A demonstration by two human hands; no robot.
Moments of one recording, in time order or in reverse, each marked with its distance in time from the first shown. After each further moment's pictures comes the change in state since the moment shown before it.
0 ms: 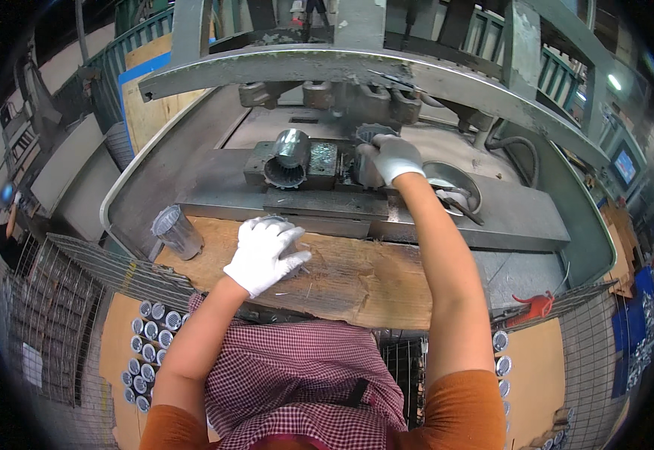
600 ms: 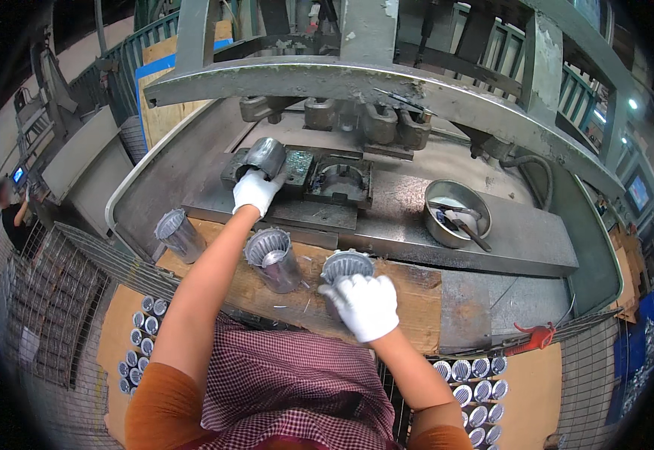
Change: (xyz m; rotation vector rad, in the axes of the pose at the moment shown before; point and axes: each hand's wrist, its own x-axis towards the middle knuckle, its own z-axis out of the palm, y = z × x) left_hand 0.110 -0.102 0.046 -0.047 -0.126 -0.805; right_hand -0.197 -0.053 0.041 0.088 0.257 -0.374
